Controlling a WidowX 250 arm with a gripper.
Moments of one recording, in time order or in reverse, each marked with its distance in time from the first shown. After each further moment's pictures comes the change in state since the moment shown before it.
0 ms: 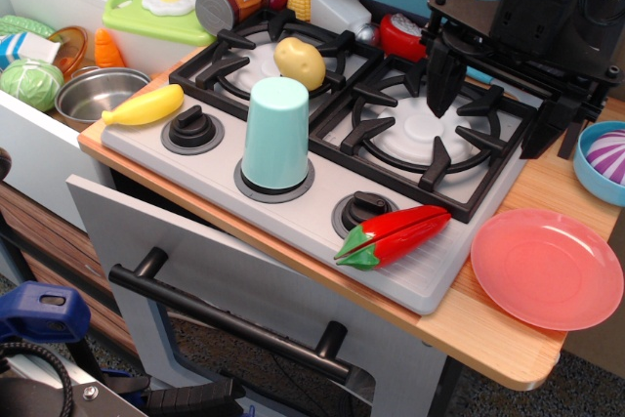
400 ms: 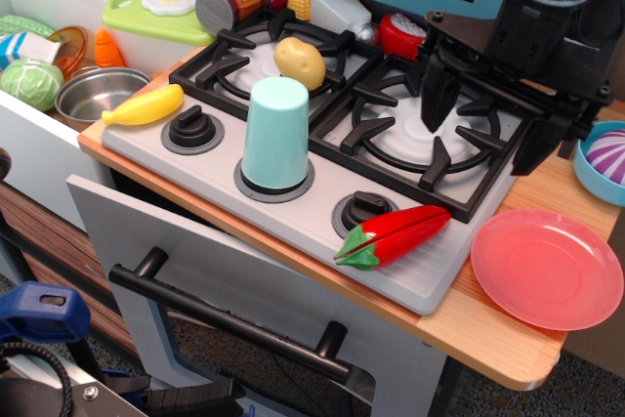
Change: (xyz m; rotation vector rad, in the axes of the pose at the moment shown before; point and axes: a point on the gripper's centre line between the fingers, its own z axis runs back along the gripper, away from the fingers) arm -0.002 0.002 -0.012 0.036 0.054 -0.024
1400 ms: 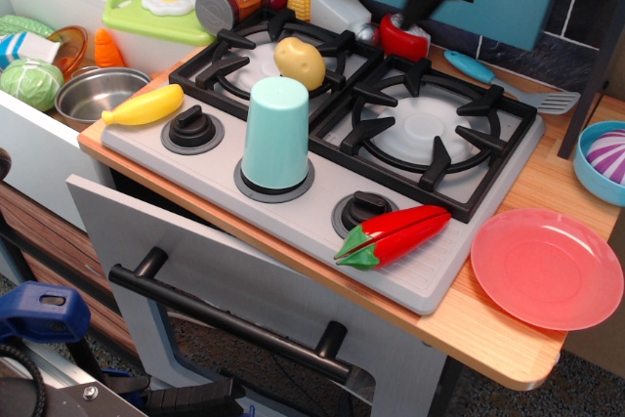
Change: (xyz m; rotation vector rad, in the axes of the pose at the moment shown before) arm 0.068 0.120 -0.004 0.184 -0.013 -0.176
